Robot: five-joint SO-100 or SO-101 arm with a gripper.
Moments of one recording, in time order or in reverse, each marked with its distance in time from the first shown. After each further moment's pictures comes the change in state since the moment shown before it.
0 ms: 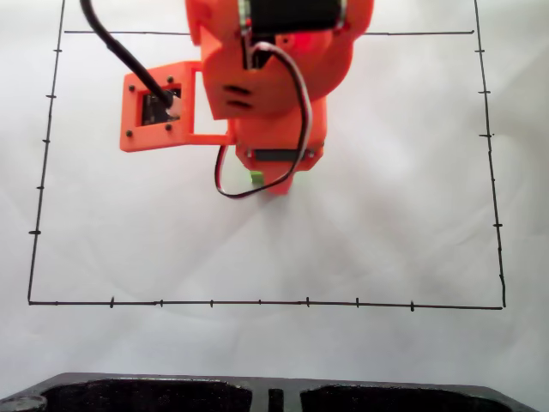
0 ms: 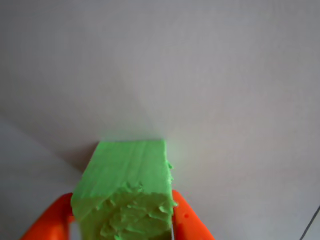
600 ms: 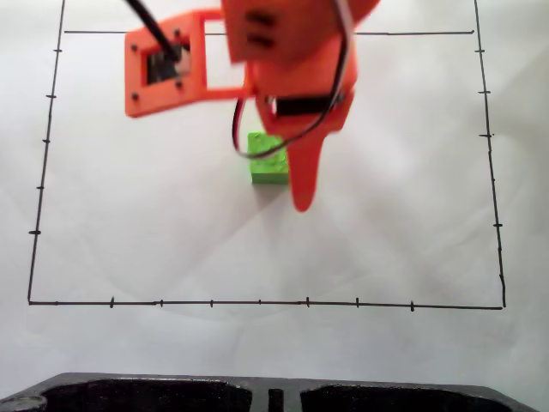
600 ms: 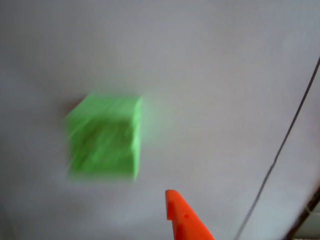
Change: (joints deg) arm -4.8 19.1 1.6 13.8 -2.2
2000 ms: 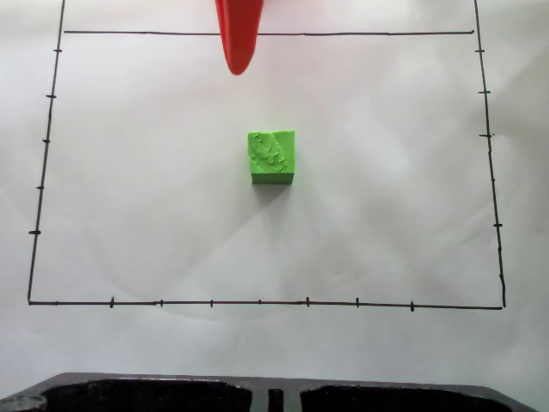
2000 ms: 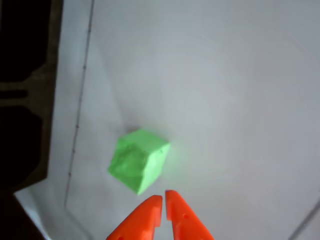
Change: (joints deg) arm 14.5 67.4 43.1 -9.5 -23.0
